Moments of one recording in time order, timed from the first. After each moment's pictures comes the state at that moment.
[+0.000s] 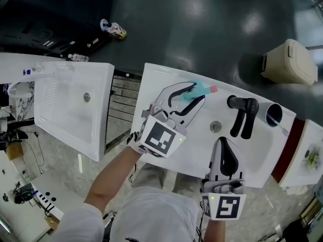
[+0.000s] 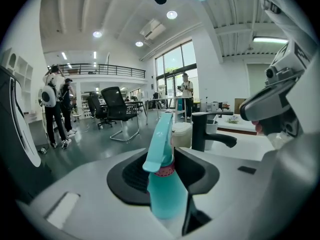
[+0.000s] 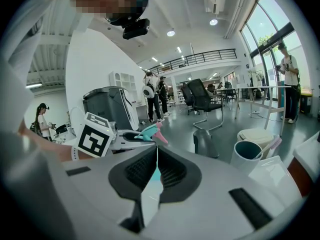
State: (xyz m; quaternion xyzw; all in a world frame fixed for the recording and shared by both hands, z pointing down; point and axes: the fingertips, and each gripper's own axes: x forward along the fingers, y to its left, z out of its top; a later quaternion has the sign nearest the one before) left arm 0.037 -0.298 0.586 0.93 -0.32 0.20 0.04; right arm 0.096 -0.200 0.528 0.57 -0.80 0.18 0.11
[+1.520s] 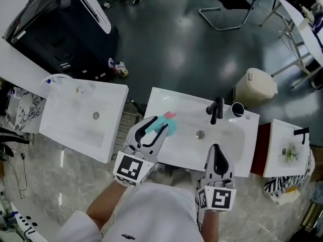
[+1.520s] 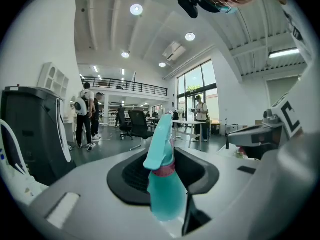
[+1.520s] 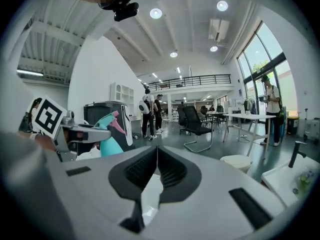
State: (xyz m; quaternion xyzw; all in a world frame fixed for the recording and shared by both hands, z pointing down) left arm -0.081 -0.142 0.380 0.89 -0.44 0.08 0.05; right arm 0.085 -0.081 0.378 0.63 -0.77 0.07 0.08
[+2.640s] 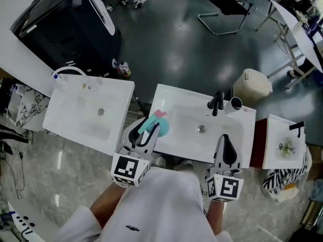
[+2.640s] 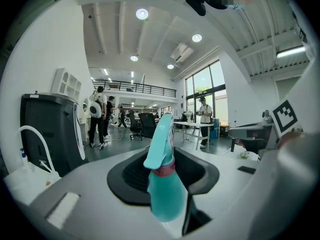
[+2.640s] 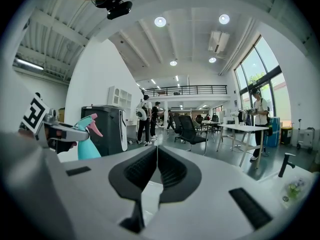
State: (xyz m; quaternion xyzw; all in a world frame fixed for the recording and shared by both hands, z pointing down) left arm -0.140 -0.080 0.347 0.86 -0.49 0.07 0.06; right arm 0.085 -0.044 0.334 0.65 -0.76 0.02 0.06
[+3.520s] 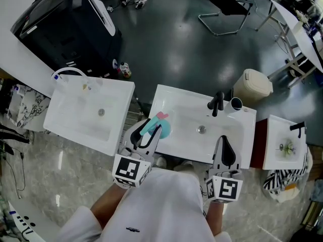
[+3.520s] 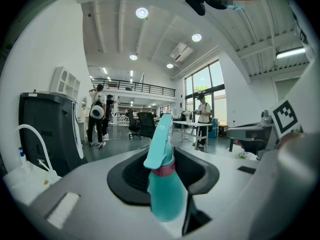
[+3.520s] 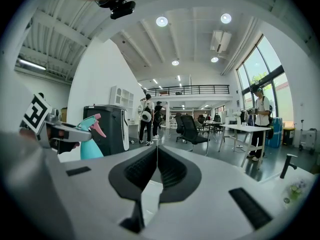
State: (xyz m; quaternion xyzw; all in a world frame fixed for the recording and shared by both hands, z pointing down) left arm -0.131 -0.078 0.349 0.87 -0.49 0.07 0.06; right arm 0.083 -0.044 0.333 0.64 -0.76 0.02 0.07
